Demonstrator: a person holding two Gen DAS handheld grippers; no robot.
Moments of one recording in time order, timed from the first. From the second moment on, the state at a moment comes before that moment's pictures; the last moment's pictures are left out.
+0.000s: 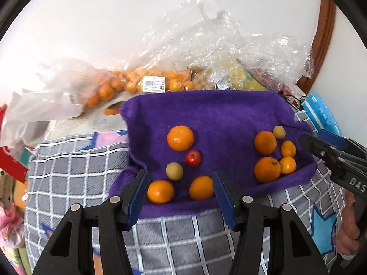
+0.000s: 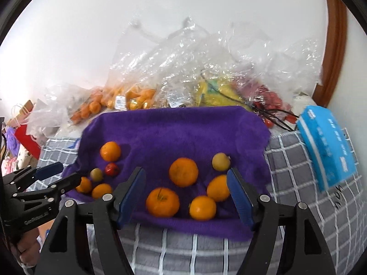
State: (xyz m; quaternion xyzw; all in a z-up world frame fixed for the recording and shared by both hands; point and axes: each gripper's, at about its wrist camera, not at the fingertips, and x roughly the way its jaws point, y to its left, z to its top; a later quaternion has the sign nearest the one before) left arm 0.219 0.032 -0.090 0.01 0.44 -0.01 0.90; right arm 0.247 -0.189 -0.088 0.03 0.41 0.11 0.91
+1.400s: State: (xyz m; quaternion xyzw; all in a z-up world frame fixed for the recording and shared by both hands) left arm -0.008 -0.016 -0.022 -0.02 0.29 -0.03 0.96; right arm -0.008 -0.224 -0.027 0.01 0.30 0.03 0.95
